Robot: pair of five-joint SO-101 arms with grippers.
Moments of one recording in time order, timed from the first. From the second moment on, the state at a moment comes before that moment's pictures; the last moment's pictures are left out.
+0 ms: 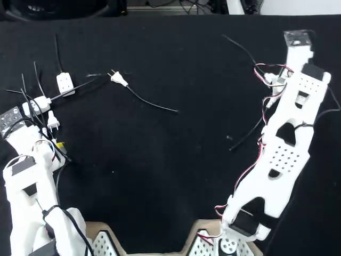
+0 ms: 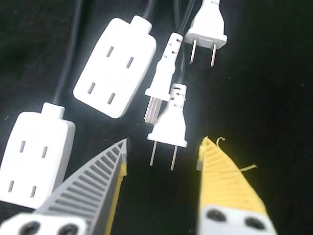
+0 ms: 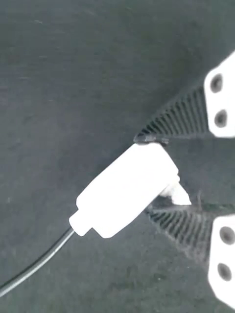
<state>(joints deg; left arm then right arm) -35.9 -39.3 68.8 37.3 1.7 28.4 52.6 -50.6 71.3 24.9</state>
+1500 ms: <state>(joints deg) -35.9 -39.3 68.8 37.3 1.7 -9.5 -3.0 -15.5 91.9 13.1</state>
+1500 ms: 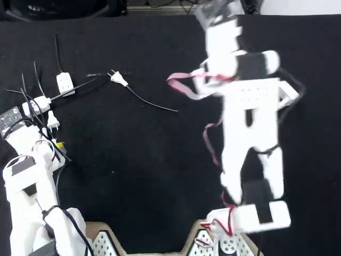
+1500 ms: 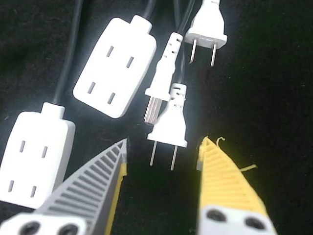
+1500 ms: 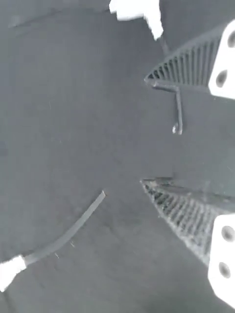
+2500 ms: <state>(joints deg) -54.8 -16.0 45.5 49.9 -38.9 -28.2 -21.3 50.1 47.8 9.9</state>
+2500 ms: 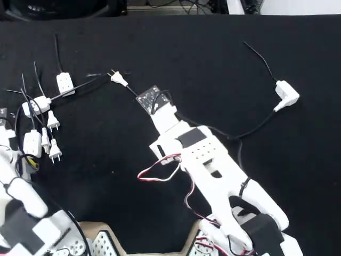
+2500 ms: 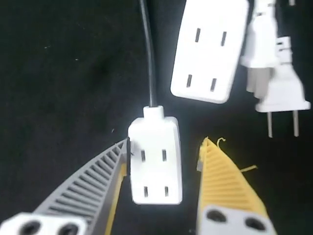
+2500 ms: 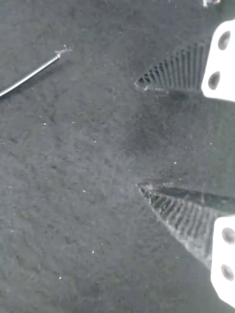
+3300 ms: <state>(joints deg) -57.6 -27.2 37.7 64.5 -28.0 -28.3 -21.3 50.2 47.1 9.9</state>
